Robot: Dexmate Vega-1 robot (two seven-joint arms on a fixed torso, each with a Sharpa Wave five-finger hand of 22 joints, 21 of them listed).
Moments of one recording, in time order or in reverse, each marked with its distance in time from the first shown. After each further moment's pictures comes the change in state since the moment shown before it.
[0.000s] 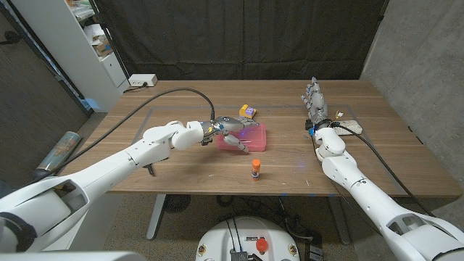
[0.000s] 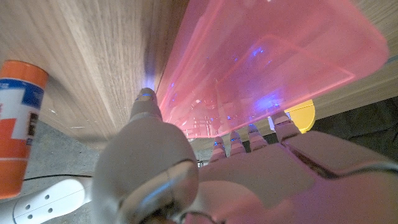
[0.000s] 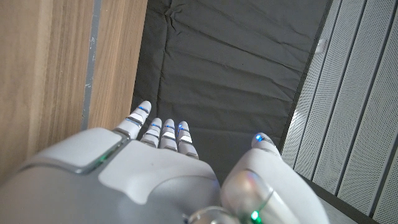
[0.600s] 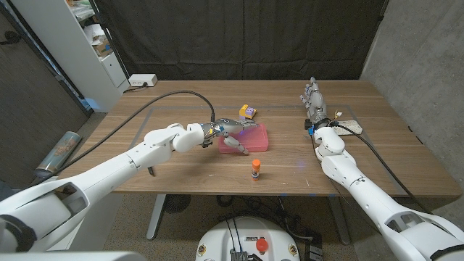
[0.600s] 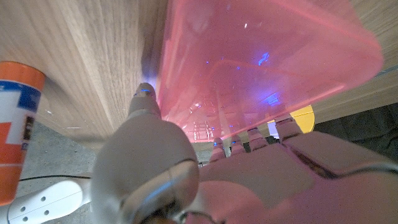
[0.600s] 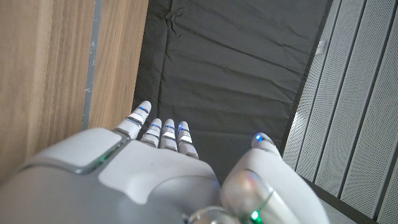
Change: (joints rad) left arm 0.011 -0.008 0.005 0.006 -0.008 0.024 0.009; left_hand 0.088 0.046 0.061 -0.027 -0.017 0.023 -0.002 0.004 0.009 -0.006 -0.009 0.017 0.005 0.082 -0.022 0.020 0.009 0.080 0.021 0.032 0.007; right arm 0.015 0.005 -0.006 0.022 0.007 -0.004 0.016; right_hand 0.000 0.000 0.000 0.000 0.000 0.000 0.000 0.000 0.000 0.000 0.000 0.000 0.000 0.000 0.000 0.000 0.000 0.000 0.000 0.000 0.000
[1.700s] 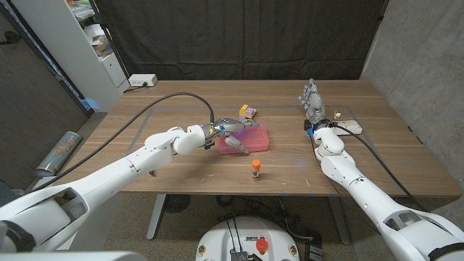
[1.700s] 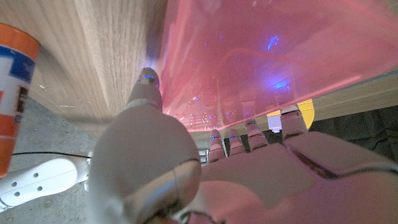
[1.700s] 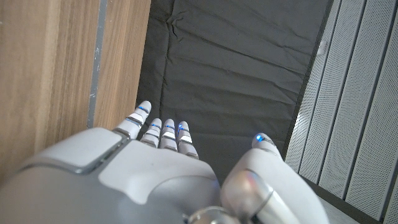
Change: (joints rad) left arm 0.042 0.000 -0.022 -0.036 -0.066 0.044 0.025; left_hand 0.066 -0.066 0.121 -0.020 -0.121 0.071 0.036 0.023 0.010 0.029 0.004 0.026 0.019 0.107 -0.003 0.060 0.060 0.125 0.111 0.070 0.009; right arm 0.007 0.004 -0.003 0.019 0.013 0.005 0.022; right_hand 0.000 0.000 -0.008 0.000 0.000 0.000 0.000 0.000 0.000 0.000 0.000 0.000 0.000 0.000 0.000 0.000 0.005 0.000 0.000 0.000 0.000
